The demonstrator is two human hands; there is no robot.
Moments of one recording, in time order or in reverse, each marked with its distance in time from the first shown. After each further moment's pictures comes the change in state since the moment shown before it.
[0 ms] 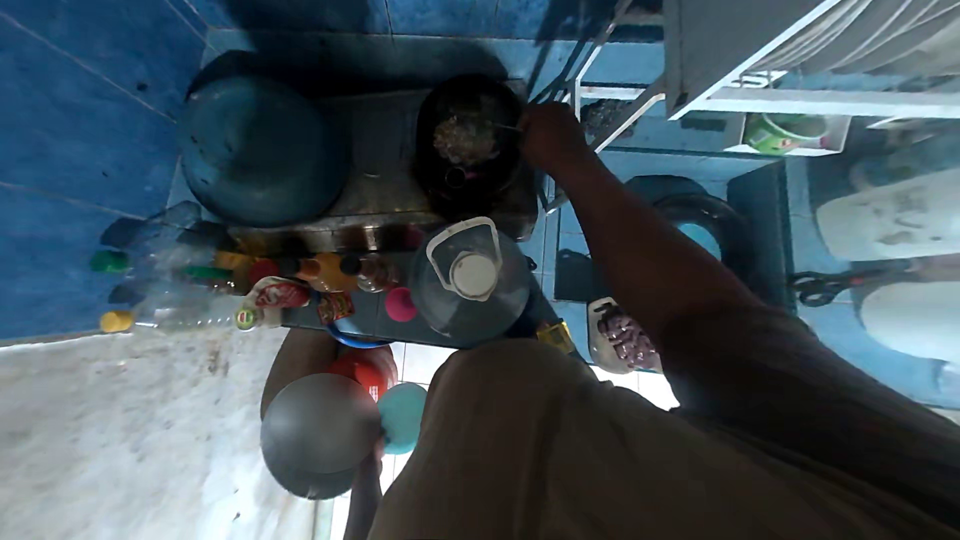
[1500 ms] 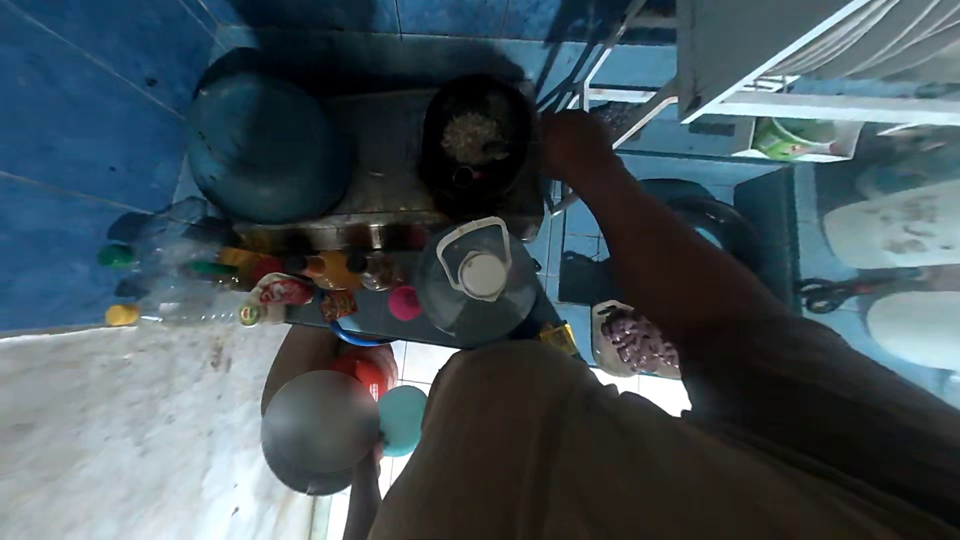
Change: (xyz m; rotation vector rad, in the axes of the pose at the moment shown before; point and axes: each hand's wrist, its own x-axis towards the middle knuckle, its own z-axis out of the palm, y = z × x) left_hand 0.001 -0.005 -0.004 0.193 0.010 -0.006; right_hand -0.014 0.002 -0.006 -0.248 -0.071 0.021
